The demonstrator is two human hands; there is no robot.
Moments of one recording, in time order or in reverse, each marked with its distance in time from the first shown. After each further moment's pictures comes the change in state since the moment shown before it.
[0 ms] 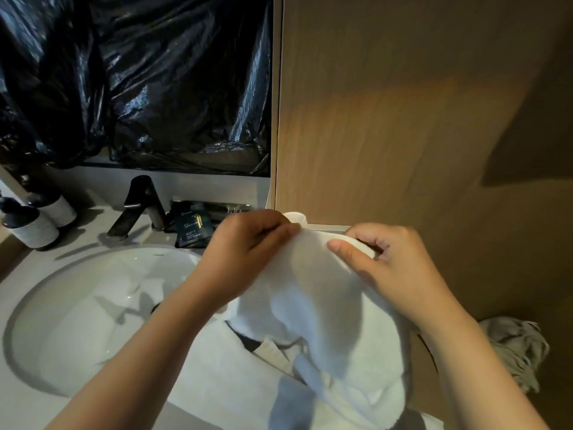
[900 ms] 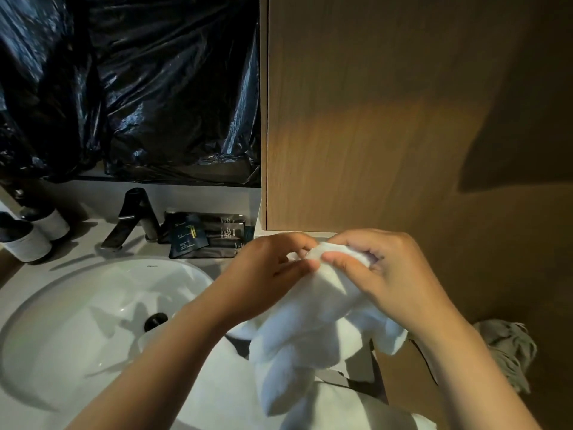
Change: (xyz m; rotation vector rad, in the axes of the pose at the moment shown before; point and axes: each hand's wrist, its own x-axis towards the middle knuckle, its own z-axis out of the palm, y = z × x) left_hand -0.005 0.022 0.016 0.036 -0.199 0.112; right_hand -0.014 -0.018 -0.015 -0.042 -0.015 -0.077
